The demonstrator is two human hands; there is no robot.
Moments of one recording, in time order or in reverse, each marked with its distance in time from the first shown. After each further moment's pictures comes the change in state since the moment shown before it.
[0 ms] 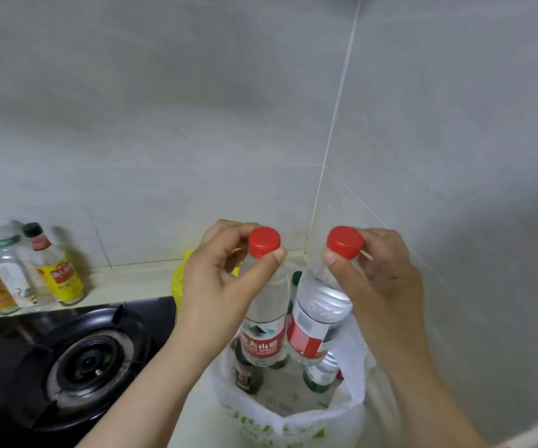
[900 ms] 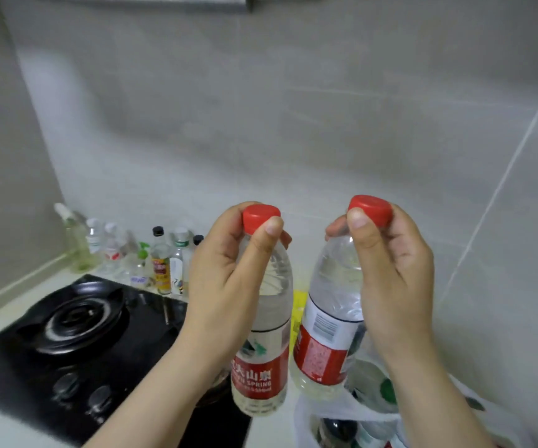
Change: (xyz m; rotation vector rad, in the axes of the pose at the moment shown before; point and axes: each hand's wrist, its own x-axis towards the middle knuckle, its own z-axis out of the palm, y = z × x) left_hand -0.005 0.080 -0.096 0.171 0.445 0.153; right_hand 0.032 -0.095 0.108 0.540 -0.310 -0.304
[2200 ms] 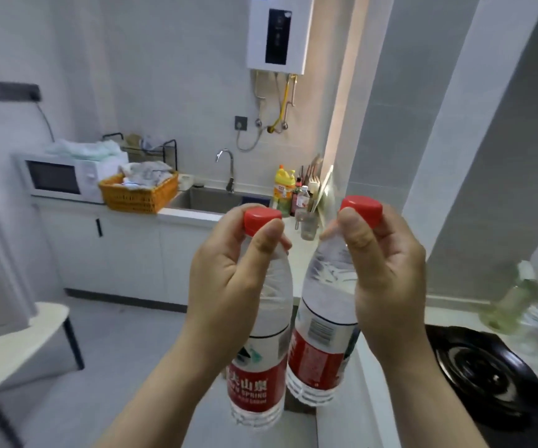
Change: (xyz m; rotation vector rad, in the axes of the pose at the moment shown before) left_hand -0.228 0.208 -0.346 0.961 1.011 0.044; right_hand -0.229 -0.213 0.355 1.032 -1.044 0.009
